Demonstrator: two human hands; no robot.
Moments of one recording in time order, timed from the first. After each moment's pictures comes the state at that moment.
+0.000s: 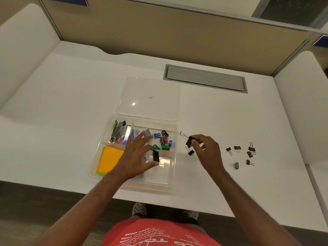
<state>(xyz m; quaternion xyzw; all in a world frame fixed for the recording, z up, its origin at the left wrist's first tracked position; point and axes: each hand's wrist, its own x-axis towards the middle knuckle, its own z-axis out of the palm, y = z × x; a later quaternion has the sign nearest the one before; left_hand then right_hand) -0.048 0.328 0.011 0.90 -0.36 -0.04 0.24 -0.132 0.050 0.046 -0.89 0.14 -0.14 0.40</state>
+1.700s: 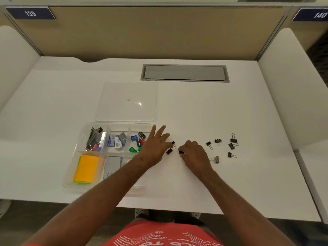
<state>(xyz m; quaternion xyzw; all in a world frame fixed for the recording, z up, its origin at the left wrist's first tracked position) -0.052 0.152 0.014 0.87 -0.50 -0.03 -0.03 -0.161 -0.025 -0.016 -0.99 0.04 0.00 0.16</state>
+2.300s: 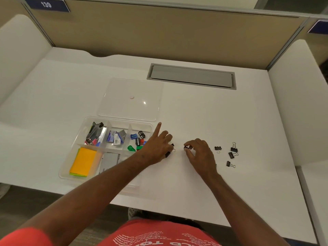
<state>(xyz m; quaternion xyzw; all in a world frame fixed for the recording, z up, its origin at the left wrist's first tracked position) -0.051 0.136 0.026 0.85 -0.52 -0.03 -0.10 -0.157 -0.051 0.003 -0.94 0.12 -0.08 0.30</state>
